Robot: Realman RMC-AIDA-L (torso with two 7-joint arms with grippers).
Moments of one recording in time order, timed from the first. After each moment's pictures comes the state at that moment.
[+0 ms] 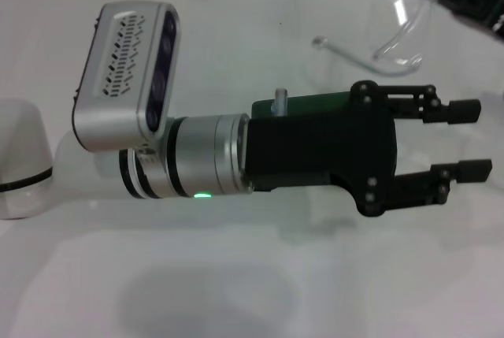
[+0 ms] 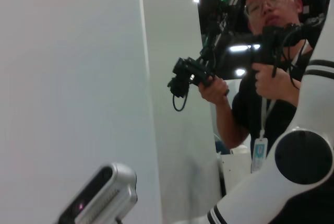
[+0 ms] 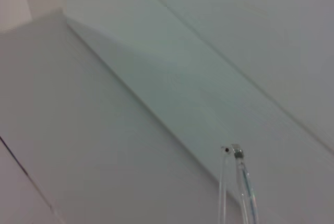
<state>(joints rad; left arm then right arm) -0.66 -2.11 1.85 0.46 0.74 1.59 -0.80 0.60 2.02 -0.79 -0.39 -1.34 -1.68 1.68</state>
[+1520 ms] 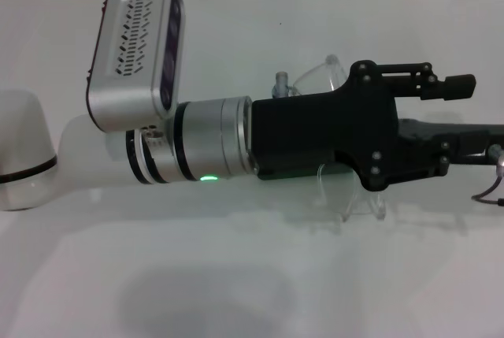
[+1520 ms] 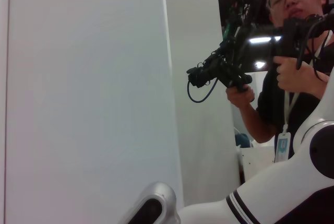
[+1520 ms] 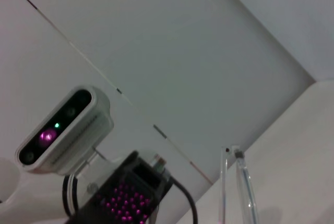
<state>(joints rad) -0.67 -2.10 1.84 0.46 0.71 1.53 -0.81 0.61 2.00 -1.00 -0.45 -1.62 -1.69 1.73</state>
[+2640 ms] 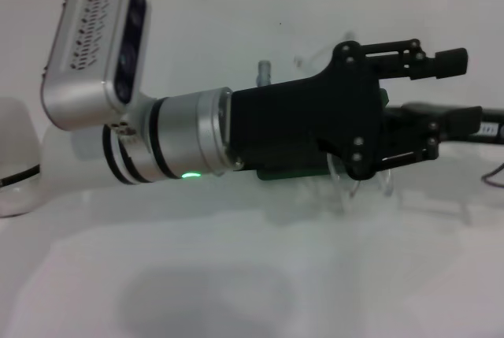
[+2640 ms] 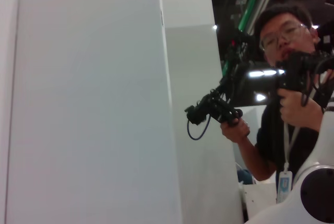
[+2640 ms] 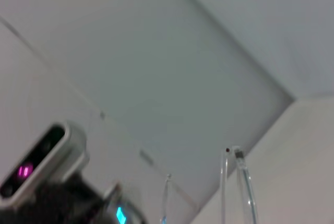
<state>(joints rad) -0.64 -2.10 1.83 0.46 0.66 1.62 -0.82 0.62 2.00 -0.91 -0.45 -1.65 -1.69 1.79</state>
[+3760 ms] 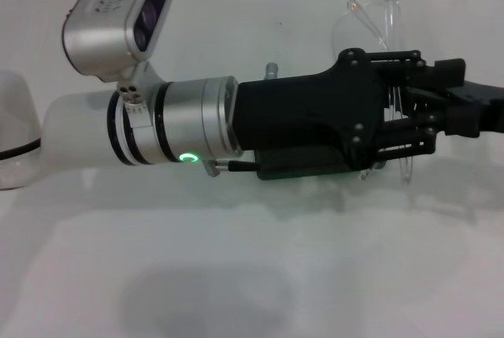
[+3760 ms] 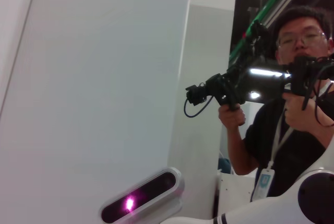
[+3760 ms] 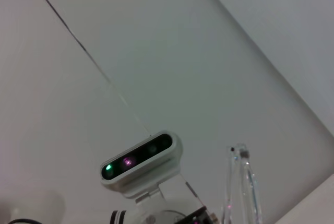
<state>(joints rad) -0.72 -2.08 1.78 0.41 0.74 1.61 -1.07 0.60 2.00 -0.81 -0.48 -1.62 -1.85 1.65</state>
